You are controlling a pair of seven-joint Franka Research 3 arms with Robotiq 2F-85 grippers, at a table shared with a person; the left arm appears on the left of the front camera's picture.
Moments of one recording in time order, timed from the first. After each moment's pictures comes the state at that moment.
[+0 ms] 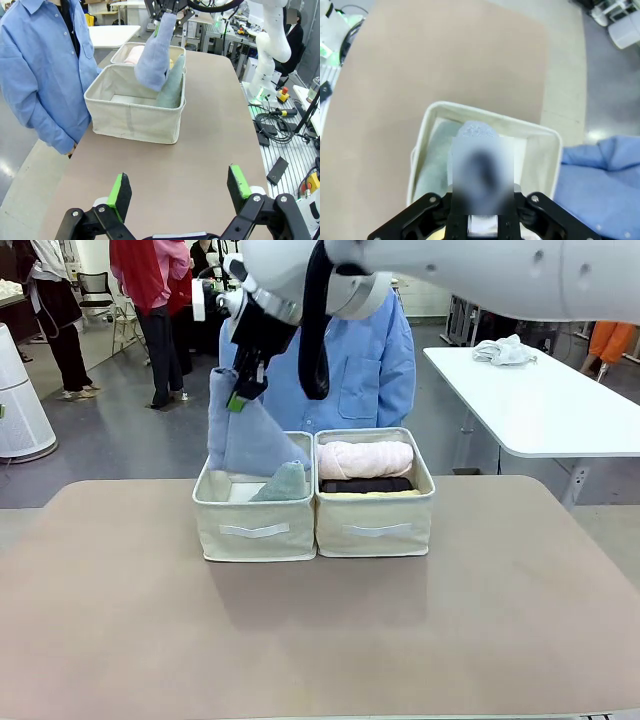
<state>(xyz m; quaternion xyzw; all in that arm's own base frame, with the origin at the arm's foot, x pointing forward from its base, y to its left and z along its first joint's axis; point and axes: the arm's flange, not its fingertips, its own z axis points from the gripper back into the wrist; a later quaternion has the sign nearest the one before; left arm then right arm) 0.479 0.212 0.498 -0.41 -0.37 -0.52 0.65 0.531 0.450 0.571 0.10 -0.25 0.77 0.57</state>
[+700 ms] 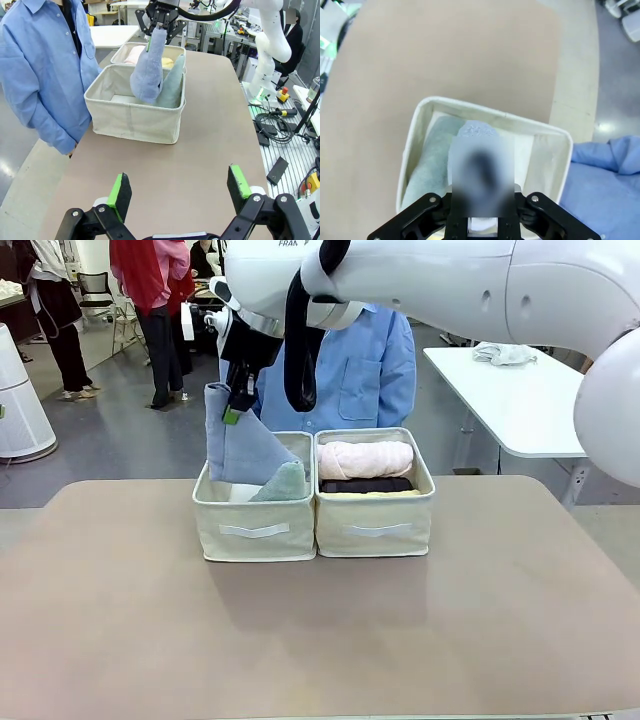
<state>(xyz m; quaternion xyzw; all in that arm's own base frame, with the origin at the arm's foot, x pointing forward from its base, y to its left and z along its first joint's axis) 0.479 0.212 0.498 -0.41 -0.37 -0.52 0.66 0.554 0.470 0.546 0.09 -0.21 0.78 0.58</state>
